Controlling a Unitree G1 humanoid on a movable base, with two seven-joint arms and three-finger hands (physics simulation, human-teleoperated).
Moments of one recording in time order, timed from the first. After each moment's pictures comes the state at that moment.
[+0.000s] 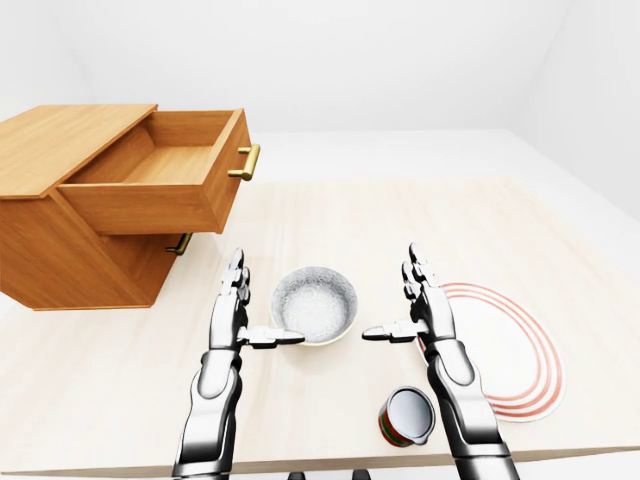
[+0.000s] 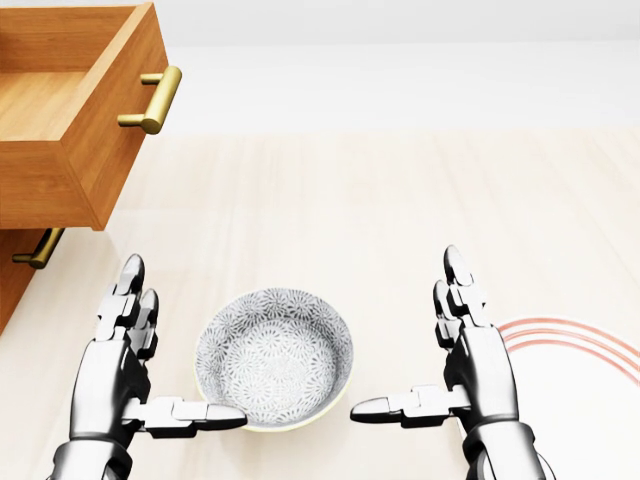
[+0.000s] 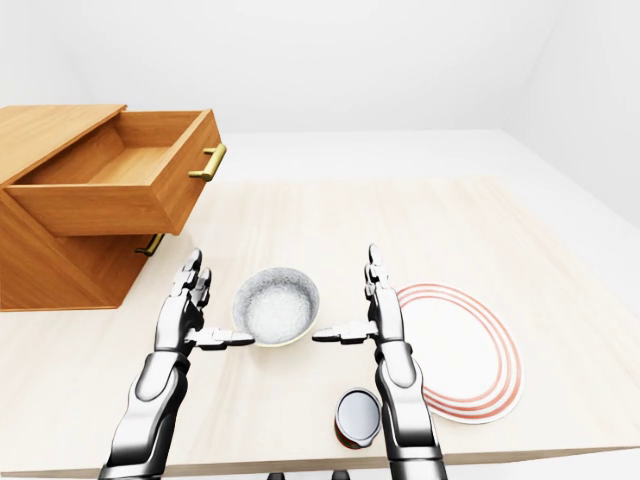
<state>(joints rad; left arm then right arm) 0.03 0.02 0.04 -0.08 0.00 0.02 -0.05 0.01 -0.01 -0.01 -0.03 0.02 0.00 0.06</state>
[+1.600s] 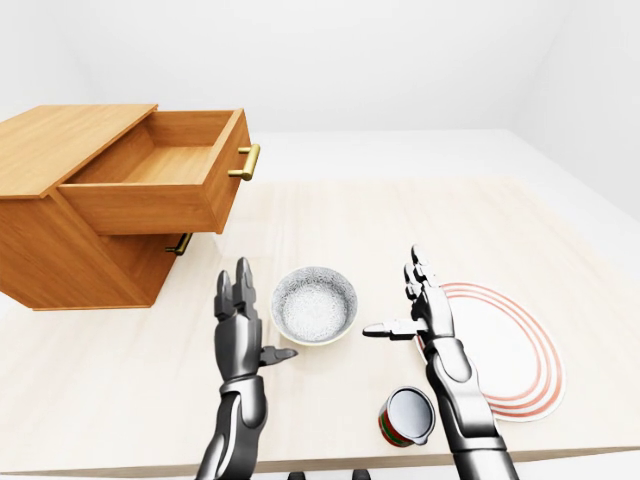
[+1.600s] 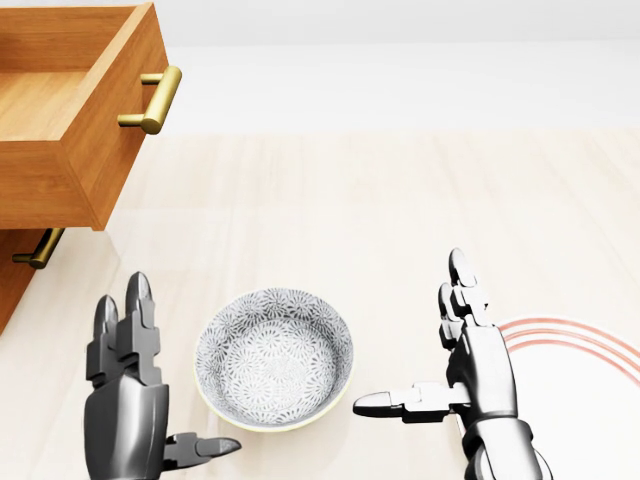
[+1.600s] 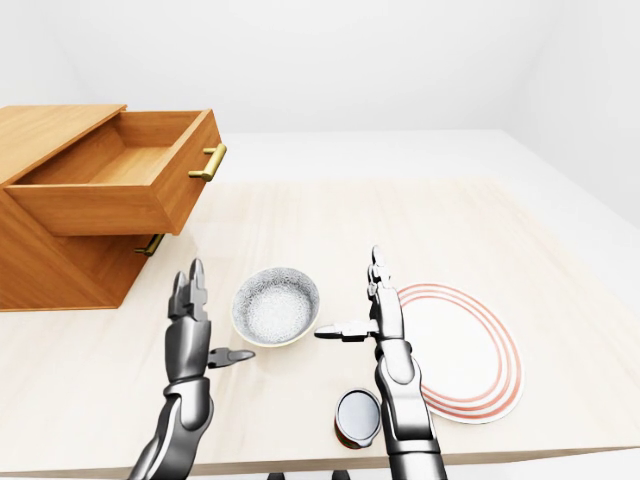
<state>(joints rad) 0.13 0.03 -0.13 0.02 0.83 -0.09 0.52 -0.02 -0.01 -0.03 0.04 0.02 -0.01 0.03</state>
